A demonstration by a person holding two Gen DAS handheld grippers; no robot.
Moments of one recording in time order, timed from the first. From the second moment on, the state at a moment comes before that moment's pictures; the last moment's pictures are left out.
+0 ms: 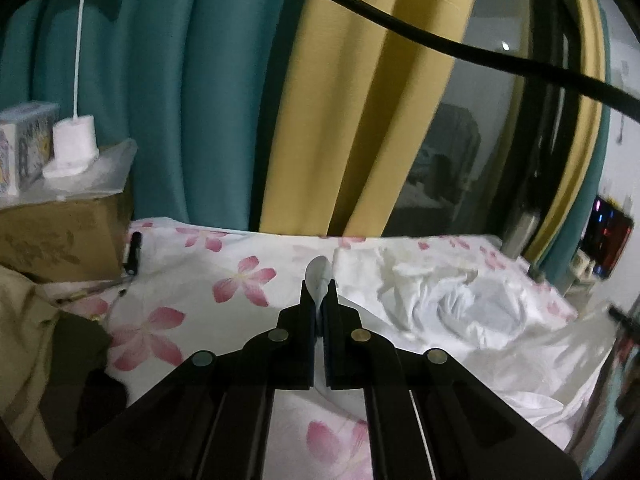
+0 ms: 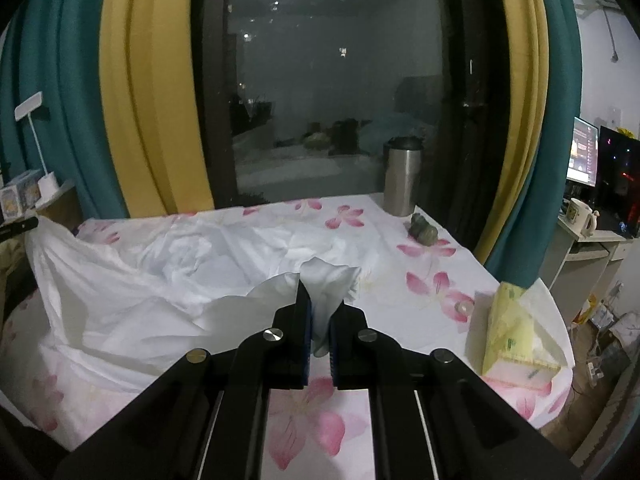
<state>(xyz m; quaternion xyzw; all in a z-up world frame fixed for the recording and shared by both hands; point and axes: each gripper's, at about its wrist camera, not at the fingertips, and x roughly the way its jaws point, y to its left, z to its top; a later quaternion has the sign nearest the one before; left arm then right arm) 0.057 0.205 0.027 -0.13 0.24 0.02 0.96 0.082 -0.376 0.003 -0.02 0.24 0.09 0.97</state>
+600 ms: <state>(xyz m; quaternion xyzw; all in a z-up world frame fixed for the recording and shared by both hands) 0.152 0.224 0.014 -0.18 0.23 0.03 0.96 0.178 -0.410 -0.003 0.03 0.25 0.09 0.96</state>
